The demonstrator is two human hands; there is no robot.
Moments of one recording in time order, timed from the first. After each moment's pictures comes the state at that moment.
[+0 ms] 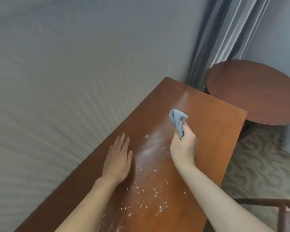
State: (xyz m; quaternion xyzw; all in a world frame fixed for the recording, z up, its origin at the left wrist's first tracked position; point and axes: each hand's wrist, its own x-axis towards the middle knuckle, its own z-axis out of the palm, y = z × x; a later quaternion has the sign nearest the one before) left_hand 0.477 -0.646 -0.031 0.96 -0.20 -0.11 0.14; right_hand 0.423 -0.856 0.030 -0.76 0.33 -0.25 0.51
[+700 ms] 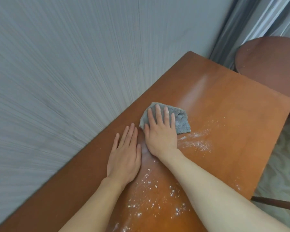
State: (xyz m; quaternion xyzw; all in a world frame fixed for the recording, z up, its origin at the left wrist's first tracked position) left_hand 0.473 -0.634 -0.098 0.97 -0.21 -0.03 0.07; right_hand 0.499 -0.790 -0.092 -0.99 0.09 0.02 0.10
